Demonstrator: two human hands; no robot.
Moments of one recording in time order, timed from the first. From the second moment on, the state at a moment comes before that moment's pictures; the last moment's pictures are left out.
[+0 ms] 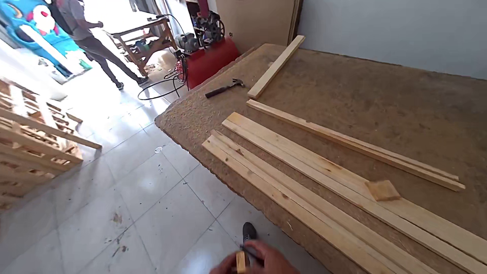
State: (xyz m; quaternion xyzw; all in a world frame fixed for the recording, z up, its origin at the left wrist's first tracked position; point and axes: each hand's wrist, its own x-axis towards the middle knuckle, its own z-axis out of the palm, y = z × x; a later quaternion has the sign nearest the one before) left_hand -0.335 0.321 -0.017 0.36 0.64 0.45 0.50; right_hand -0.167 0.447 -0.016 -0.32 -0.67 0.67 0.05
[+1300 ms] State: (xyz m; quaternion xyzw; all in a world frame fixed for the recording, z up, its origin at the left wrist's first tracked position) left_hand -0.732 1.026 -0.133 0.86 0.29 0.23 0.35; right_hand -0.520 0.850 -0.081 -0.79 -0.57 0.19 0.07
